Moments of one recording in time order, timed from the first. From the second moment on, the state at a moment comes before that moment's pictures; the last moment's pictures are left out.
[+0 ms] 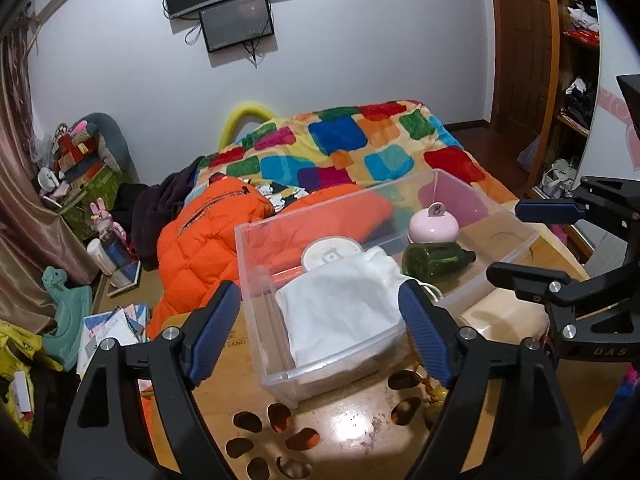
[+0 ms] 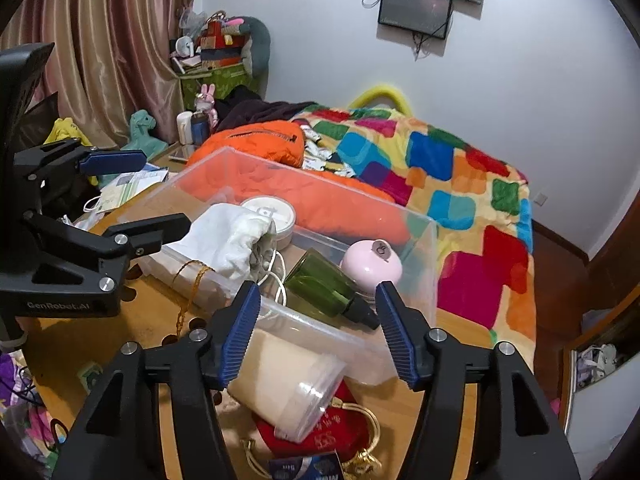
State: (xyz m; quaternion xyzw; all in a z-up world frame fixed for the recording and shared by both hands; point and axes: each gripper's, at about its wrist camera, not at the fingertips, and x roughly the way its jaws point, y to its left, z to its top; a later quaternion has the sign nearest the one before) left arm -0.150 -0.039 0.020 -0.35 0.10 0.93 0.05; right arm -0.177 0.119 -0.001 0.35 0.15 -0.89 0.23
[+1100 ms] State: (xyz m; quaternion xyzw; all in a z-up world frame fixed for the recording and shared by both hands) left arm -0.083 -0.024 0.009 -0.35 0.08 0.93 0.07; right arm -0.115 0.176 -0.016 0.36 0.10 -0.91 0.17
